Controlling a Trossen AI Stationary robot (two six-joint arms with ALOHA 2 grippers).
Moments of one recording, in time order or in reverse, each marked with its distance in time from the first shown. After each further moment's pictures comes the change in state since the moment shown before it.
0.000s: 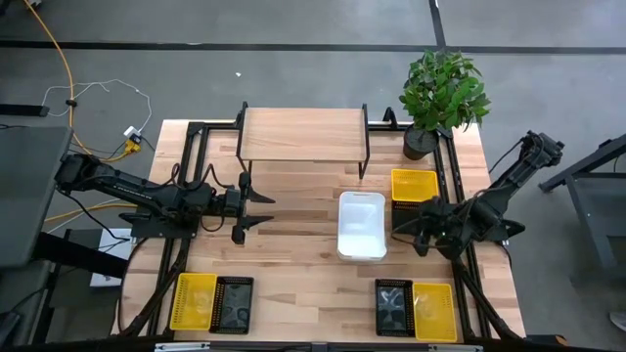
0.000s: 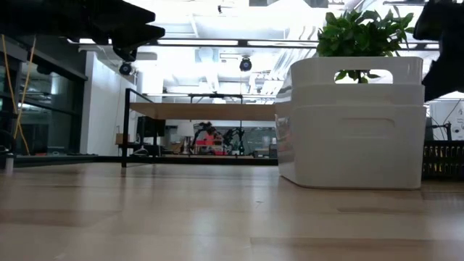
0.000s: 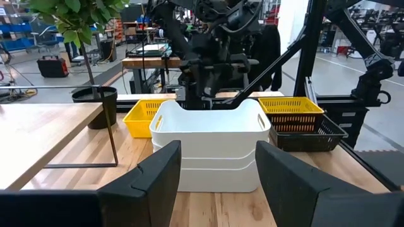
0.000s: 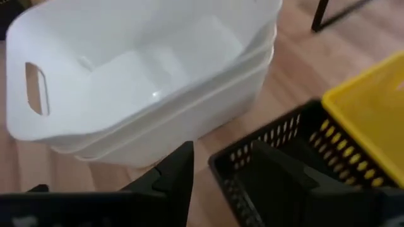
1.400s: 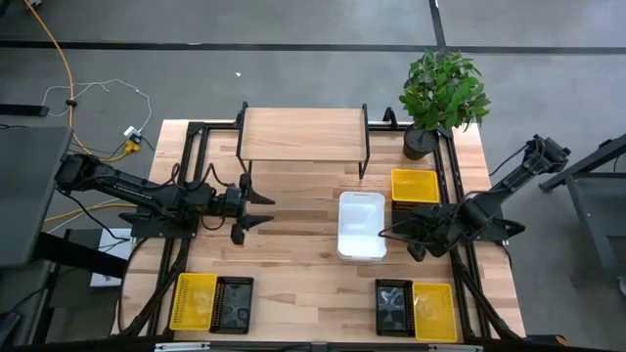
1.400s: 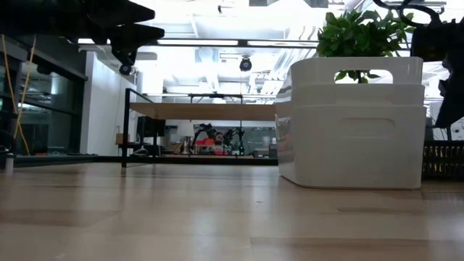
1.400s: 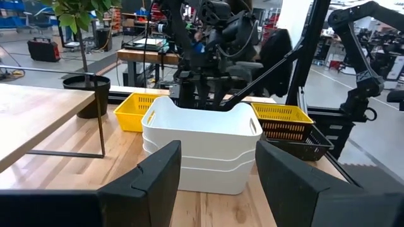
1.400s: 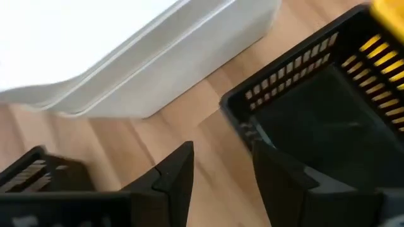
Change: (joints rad) left arm 0.000 0.000 0.000 0.000 0.011 -0.106; right arm -0.106 0.092 0.000 0.049 -0.299 0.031
